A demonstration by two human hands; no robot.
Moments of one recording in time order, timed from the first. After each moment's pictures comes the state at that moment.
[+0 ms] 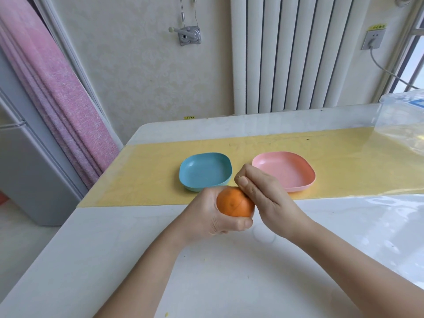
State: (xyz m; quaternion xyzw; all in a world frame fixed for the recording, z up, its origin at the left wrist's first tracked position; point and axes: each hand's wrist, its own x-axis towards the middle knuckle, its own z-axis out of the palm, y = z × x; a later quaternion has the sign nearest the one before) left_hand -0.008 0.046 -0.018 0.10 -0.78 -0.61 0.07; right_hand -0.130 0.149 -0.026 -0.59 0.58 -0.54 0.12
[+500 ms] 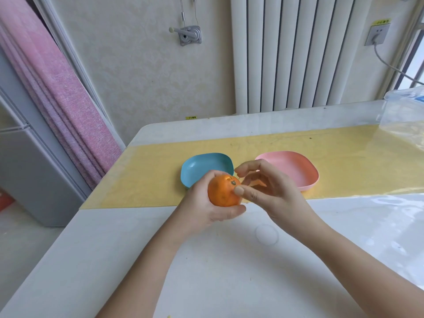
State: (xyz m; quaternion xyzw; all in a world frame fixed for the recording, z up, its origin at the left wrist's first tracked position) left_hand -0.011 0.029 -0.026 0.19 -0.79 -0.55 0.19; right_hand -0.133 0.154 -0.027 -0.50 0.55 -0.64 0.22
